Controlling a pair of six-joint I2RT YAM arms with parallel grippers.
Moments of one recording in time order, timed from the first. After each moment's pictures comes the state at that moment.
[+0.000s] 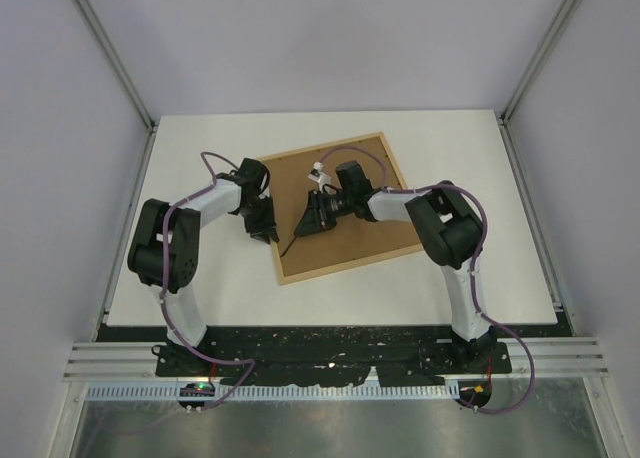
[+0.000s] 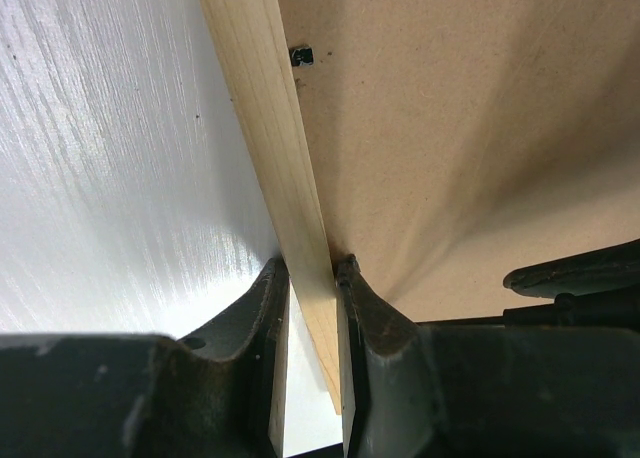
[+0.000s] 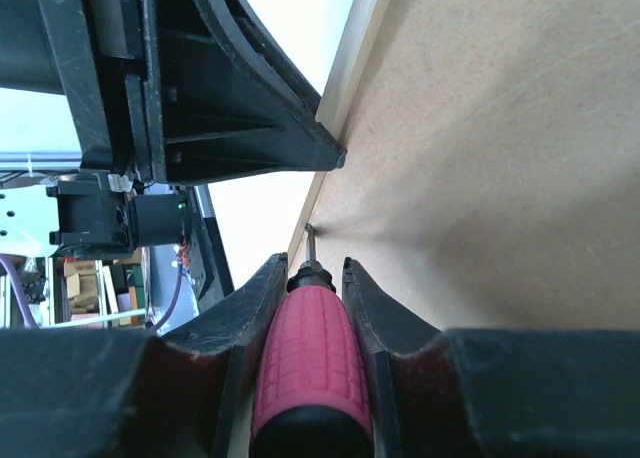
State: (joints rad) left arm -0.32 1.85 1.19 -0.64 0.19 -0.45; right arm 0.57 2.16 1.30 0.16 -0.93 0.56
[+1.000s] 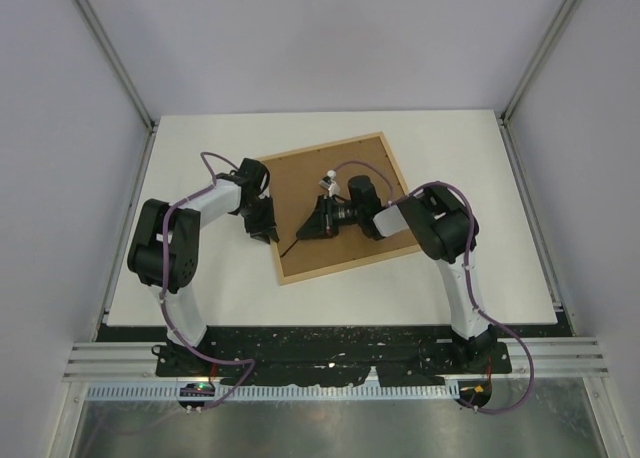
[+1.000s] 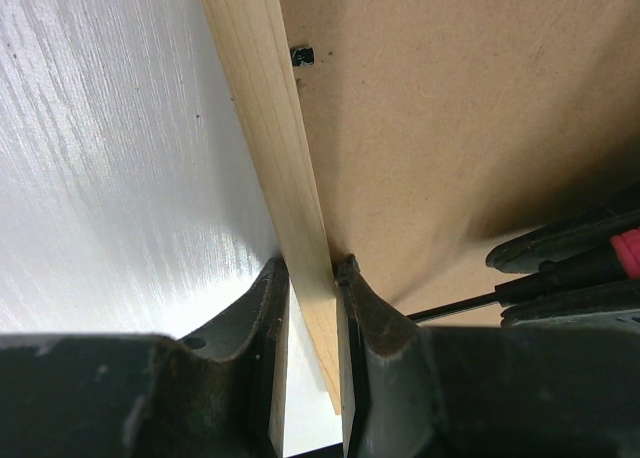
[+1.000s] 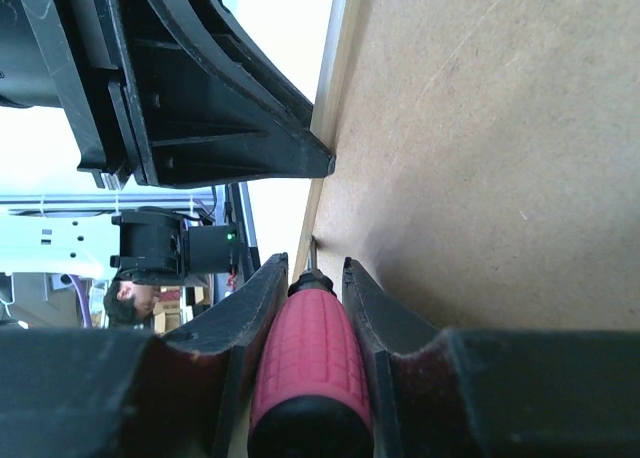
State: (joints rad) left arm -0.32 1.85 1.18 -0.64 0.19 -0.45; right arm 0.55 2.23 1.12 0.69 -0.97 0.91
